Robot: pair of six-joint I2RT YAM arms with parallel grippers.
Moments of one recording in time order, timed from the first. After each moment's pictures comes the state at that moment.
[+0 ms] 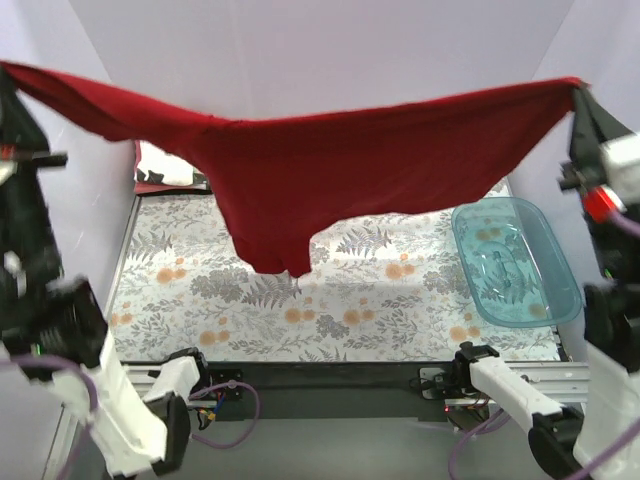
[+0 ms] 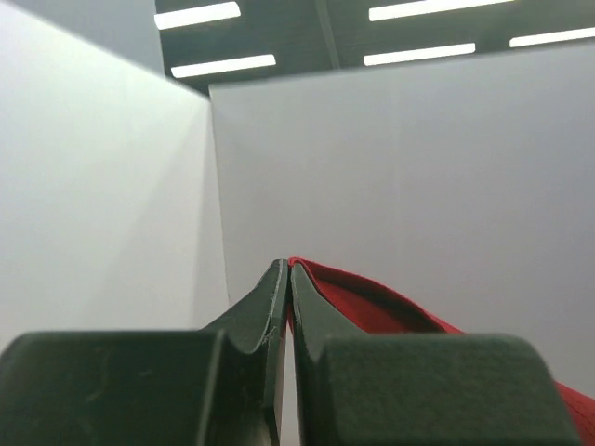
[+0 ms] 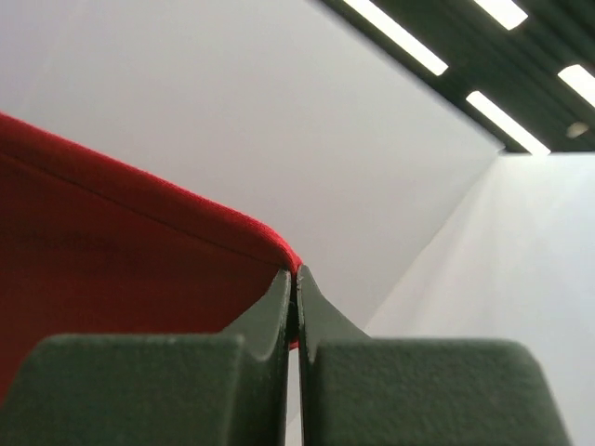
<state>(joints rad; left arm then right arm) 0.31 1.04 2.04 -0.26 0.13 -0.05 0.25 0.94 1.80 -0.30 -0.15 -0.62</state>
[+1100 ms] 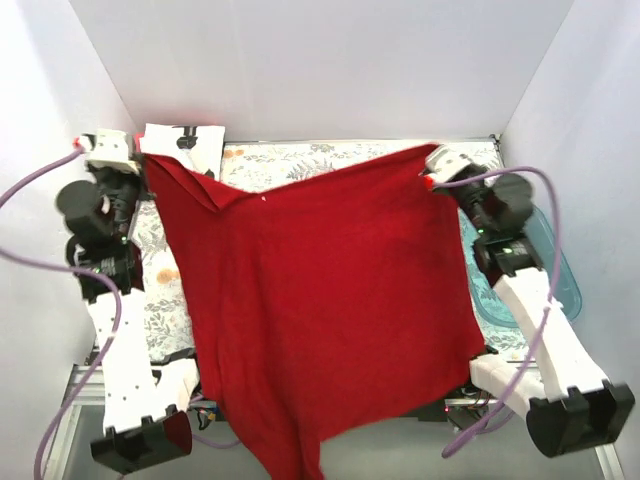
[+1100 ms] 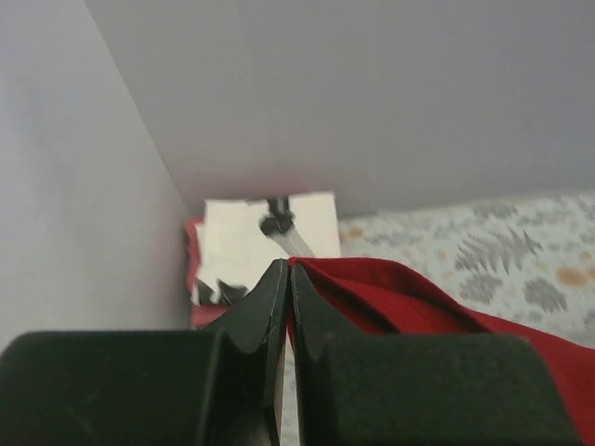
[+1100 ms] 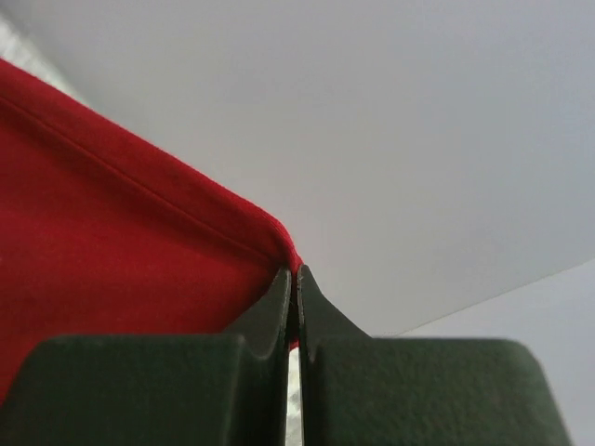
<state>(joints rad) 0.28 0.89 1.21 -0.17 0.28 0.13 0.25 0.95 1.01 0.12 -0.22 -0.75</state>
